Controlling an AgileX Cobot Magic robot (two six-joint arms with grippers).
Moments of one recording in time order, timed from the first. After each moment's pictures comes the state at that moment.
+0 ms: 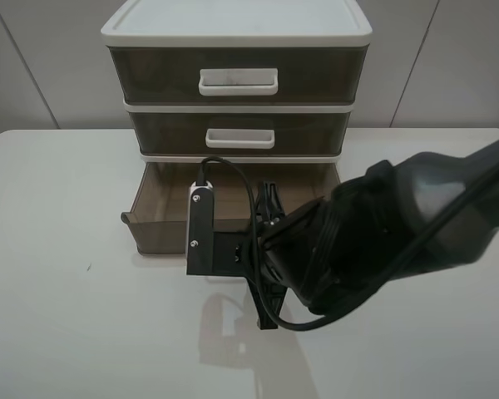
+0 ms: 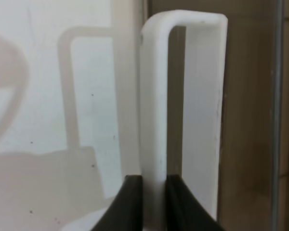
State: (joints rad) left arm -0.06 0.00 -0.51 -0.05 1.06 0.00; right arm 1.04 1.87 -0.83 -1.34 0.46 0.67
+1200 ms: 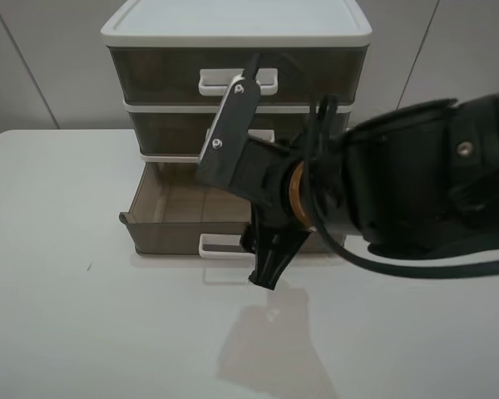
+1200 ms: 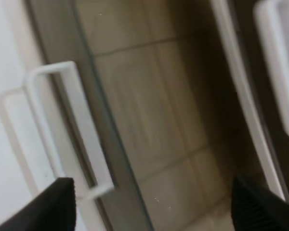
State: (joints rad) left arm -0.06 0.00 -0.51 -0.05 1.06 0.00; right arm 1.04 1.53 -0.83 -1.06 0.55 0.62
